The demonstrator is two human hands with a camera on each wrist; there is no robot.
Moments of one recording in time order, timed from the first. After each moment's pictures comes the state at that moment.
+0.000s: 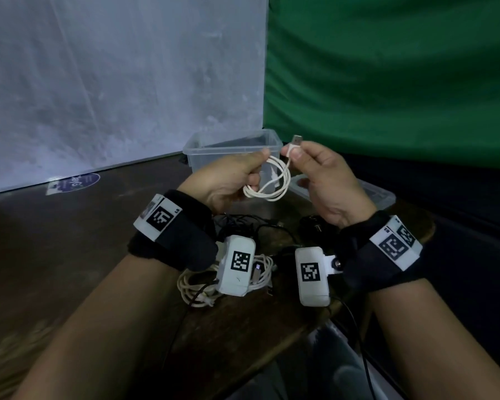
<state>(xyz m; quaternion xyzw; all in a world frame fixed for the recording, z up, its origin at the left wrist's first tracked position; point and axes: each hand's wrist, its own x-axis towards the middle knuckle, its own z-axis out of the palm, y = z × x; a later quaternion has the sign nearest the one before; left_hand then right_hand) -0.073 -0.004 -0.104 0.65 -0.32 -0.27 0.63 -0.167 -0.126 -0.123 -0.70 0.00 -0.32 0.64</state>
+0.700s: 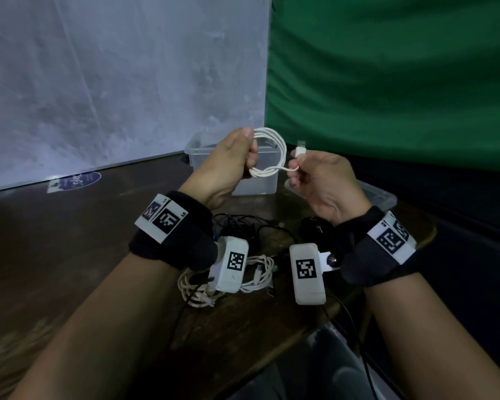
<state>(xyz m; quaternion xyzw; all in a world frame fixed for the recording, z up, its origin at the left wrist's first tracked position) -0.060 -0.007 -0.107 0.63 -0.38 -0.08 0.67 -0.154 -0.123 -0.119 -0.55 0.12 -0.32 0.76</state>
